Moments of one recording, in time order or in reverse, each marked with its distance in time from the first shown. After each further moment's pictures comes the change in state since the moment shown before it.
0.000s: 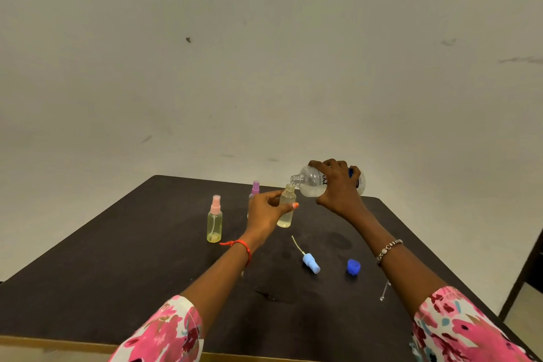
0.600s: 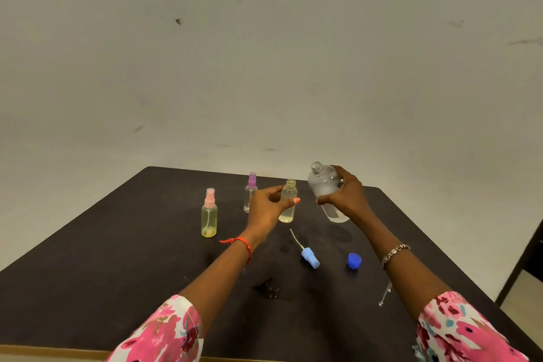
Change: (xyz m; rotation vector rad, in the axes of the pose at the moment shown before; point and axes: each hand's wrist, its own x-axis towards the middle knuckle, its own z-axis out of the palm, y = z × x) left_hand 0.012 -0.018 0.012 -0.065 -0.036 -0.034; right_hand -0.010 0.035 0.024 0.491 -0.016 0.339
